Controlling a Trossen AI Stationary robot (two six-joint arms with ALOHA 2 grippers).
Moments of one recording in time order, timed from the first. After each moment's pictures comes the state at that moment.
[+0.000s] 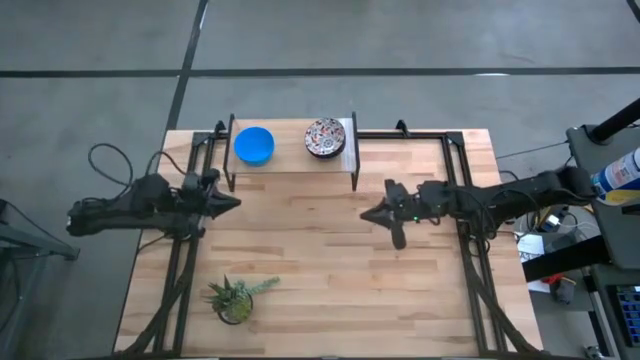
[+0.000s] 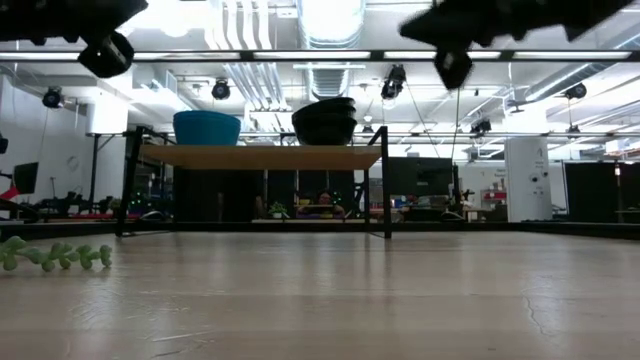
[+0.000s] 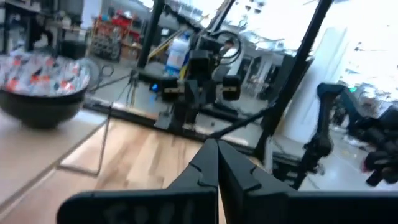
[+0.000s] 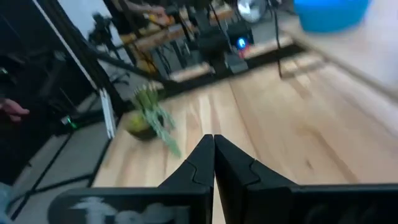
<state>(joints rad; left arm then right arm) 0.05 0.20 0.34 -0.10 0.08 -0.32 0.07 1.07 0.58 0.28 0.00 0.39</state>
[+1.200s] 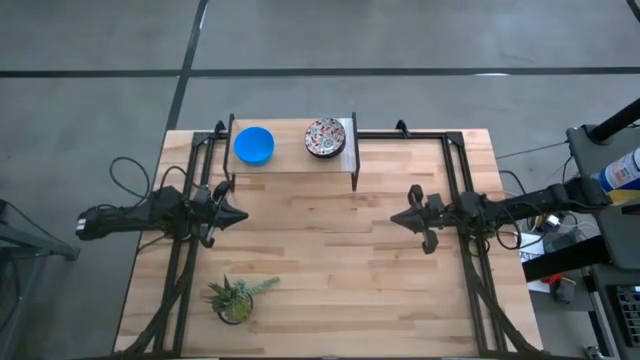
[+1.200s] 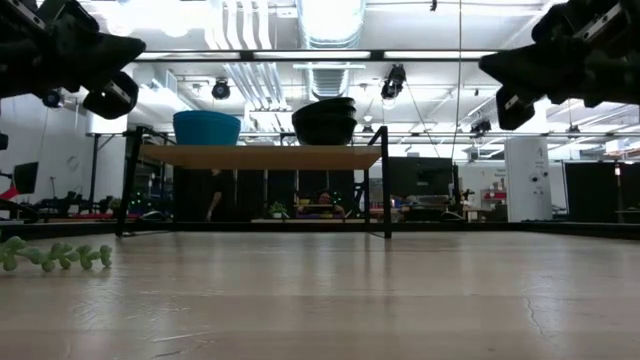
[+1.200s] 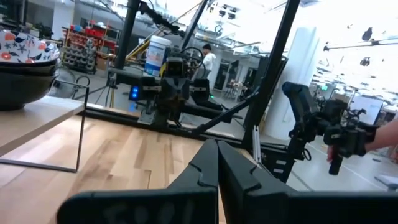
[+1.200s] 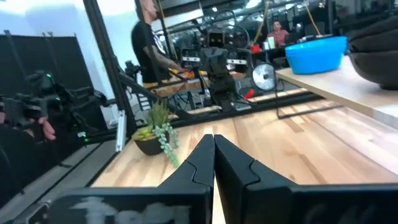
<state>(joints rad) 0.05 0.00 0.05 0.10 0.17 -0.29 0.06 0.71 0.01 0.80 -0.01 0.26</state>
